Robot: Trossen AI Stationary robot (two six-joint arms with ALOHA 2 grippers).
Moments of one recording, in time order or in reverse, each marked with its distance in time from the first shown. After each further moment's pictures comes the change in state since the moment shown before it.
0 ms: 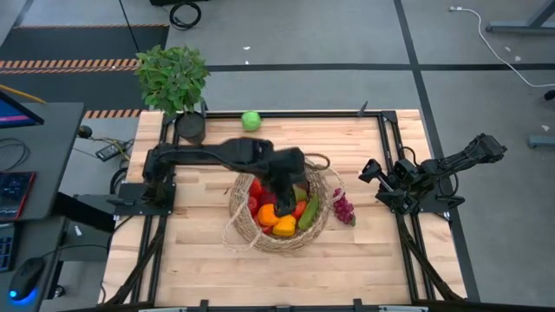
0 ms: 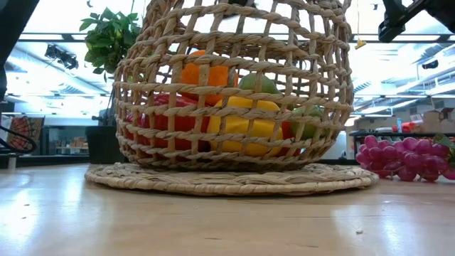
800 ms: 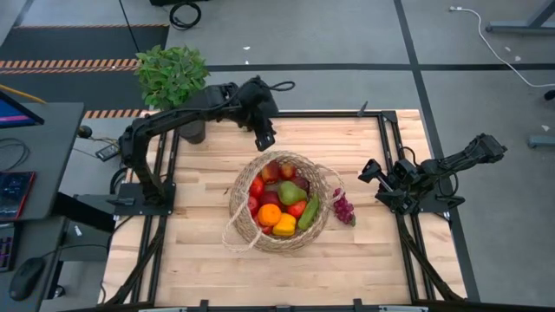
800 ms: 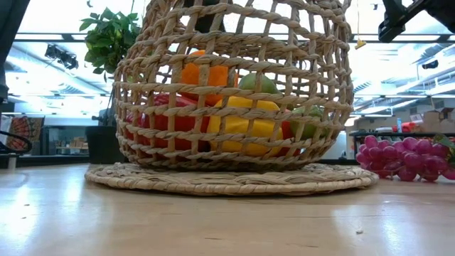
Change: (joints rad) left arm 0.421 -0.218 -0.185 0.073 -0.138 0.321; right arm 0.000 -0.001 0.000 0.001 0.000 0.000
